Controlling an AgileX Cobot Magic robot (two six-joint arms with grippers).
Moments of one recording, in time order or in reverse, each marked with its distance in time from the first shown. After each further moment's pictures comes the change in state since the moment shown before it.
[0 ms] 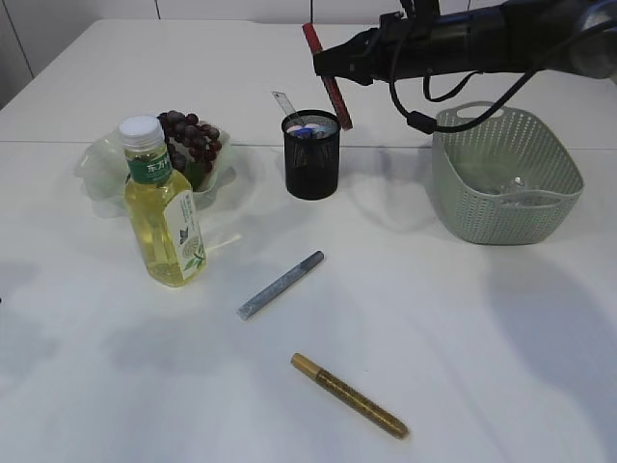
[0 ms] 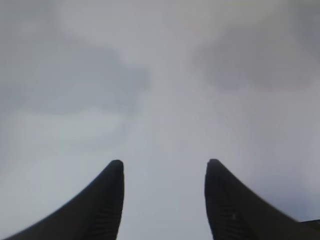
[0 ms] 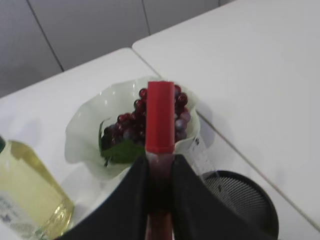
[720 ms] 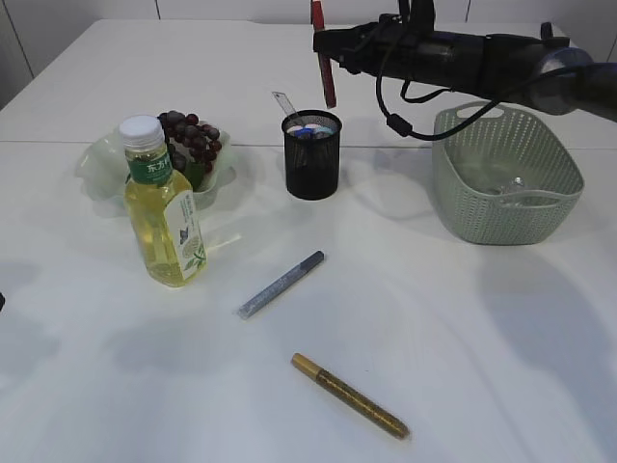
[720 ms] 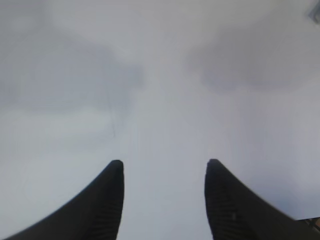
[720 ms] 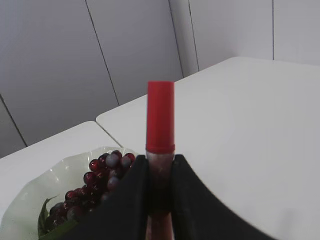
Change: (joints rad) left arm 0.000 0.000 0.000 -0.033 0.002 0.000; right arm 0.000 0.201 -0.184 0.380 -0.082 -0.235
